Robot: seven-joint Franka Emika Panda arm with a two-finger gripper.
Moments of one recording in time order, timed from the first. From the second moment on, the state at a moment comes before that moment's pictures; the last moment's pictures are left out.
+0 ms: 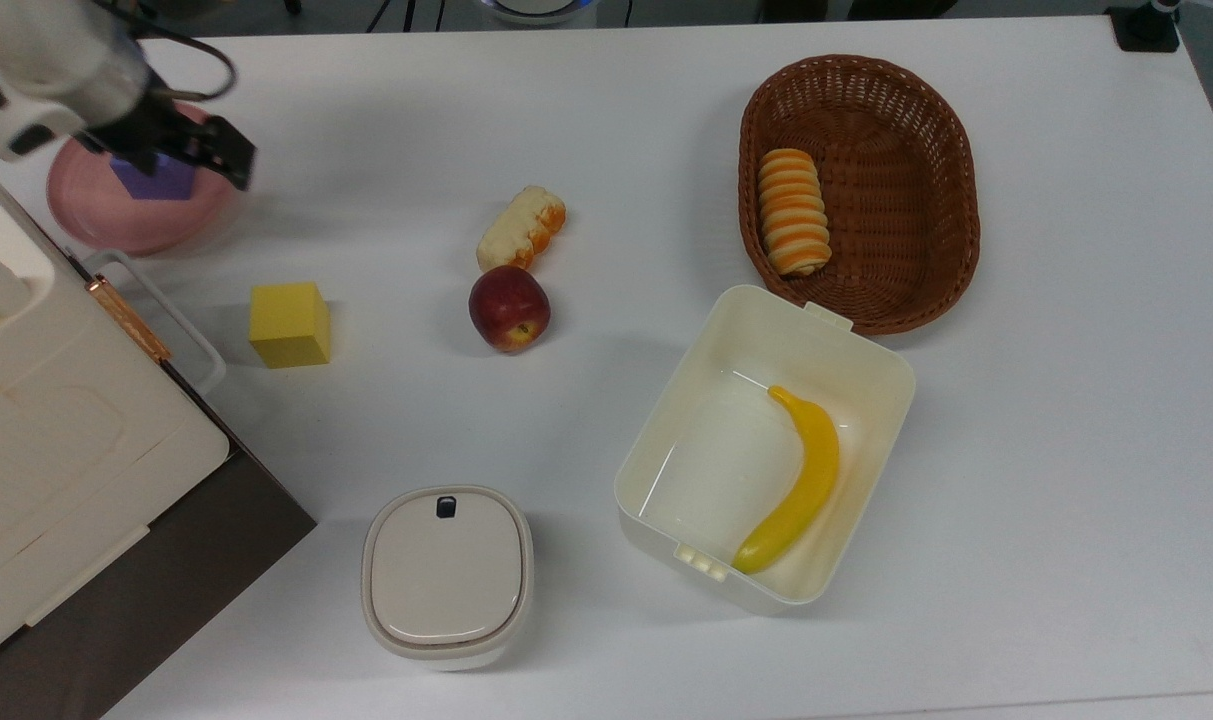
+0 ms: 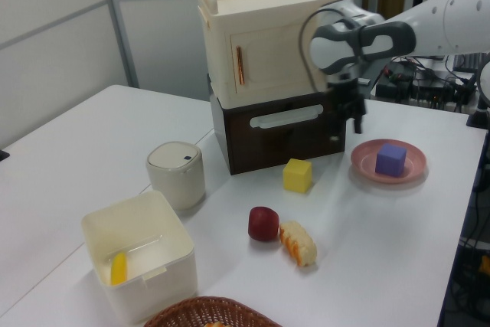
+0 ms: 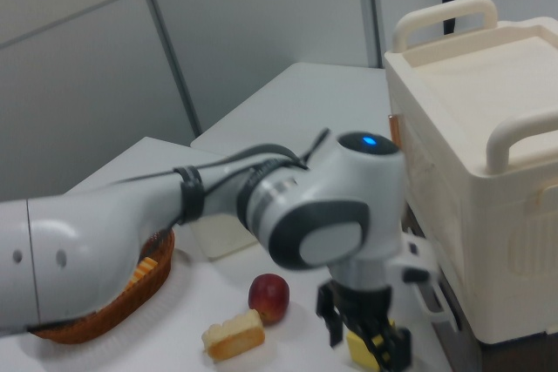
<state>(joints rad) -0.47 0.37 0.03 -1.56 -0.05 1.74 -0.26</state>
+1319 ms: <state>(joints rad) -0.04 0.06 0.03 -1.52 -0.06 1.55 0.07</state>
